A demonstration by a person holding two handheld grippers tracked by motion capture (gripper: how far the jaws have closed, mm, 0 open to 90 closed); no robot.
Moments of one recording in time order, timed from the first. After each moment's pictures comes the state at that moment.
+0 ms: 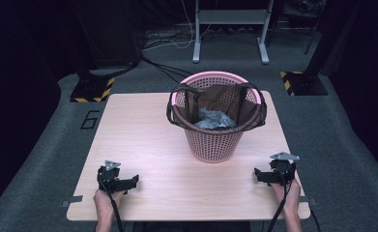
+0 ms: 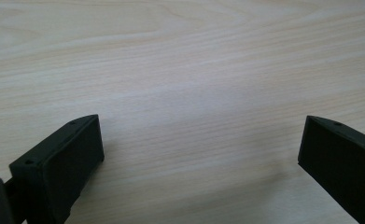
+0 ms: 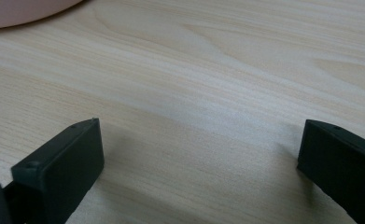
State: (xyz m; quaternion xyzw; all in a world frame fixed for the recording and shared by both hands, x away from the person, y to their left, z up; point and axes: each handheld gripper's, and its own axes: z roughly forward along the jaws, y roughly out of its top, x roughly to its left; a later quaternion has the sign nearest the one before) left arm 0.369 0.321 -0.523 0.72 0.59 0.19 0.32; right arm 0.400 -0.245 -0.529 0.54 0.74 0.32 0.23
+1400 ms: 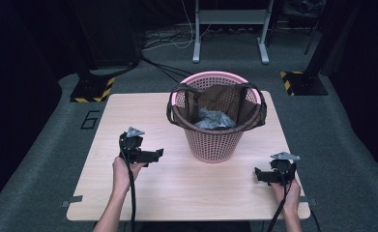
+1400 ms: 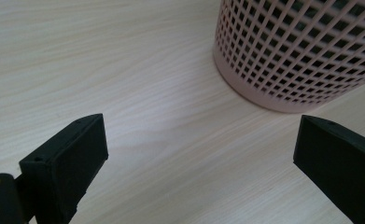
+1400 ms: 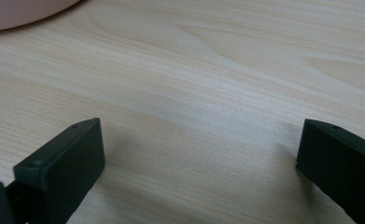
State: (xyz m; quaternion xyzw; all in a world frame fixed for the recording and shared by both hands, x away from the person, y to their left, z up) left arm 0.417 0.240 -0.406 0.77 0.49 0.16 0.38; right arm 0.401 -0.246 -0.529 0.55 0.74 0.32 0.23
